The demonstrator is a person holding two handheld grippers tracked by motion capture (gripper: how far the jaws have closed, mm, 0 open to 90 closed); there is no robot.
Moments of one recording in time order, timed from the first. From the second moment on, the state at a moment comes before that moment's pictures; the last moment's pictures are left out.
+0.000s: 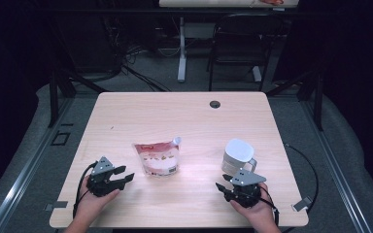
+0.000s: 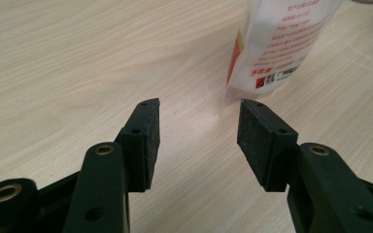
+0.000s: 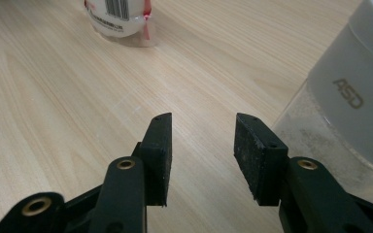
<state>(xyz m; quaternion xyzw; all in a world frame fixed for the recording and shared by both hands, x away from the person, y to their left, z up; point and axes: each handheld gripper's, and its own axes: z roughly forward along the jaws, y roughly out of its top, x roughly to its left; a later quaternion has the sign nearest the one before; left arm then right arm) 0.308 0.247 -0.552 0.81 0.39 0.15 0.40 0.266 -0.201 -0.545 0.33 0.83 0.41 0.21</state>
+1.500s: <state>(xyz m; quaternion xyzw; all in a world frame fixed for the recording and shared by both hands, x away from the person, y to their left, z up) 0.315 0.265 -0.553 0.79 0.43 0.13 0.42 0.282 -0.273 -0.543 0.51 0.71 0.38 0.30</state>
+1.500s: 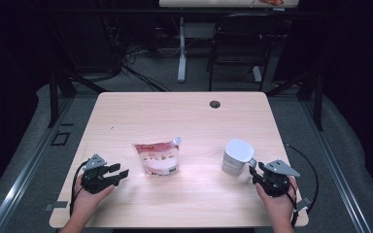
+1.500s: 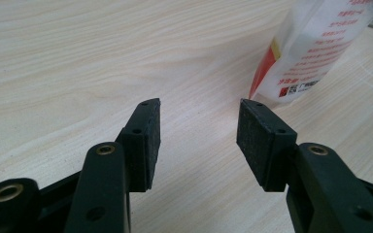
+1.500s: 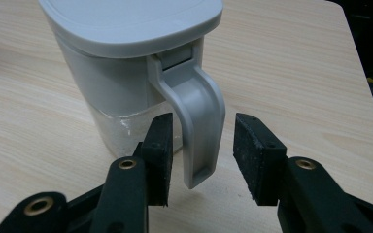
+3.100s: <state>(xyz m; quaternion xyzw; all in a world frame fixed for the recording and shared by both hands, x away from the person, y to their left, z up) 0.315 0.268 -0.551 0.78 0.43 0.12 0.43 0.288 -0.242 -0.544 0.42 0.78 0.38 0.25</state>
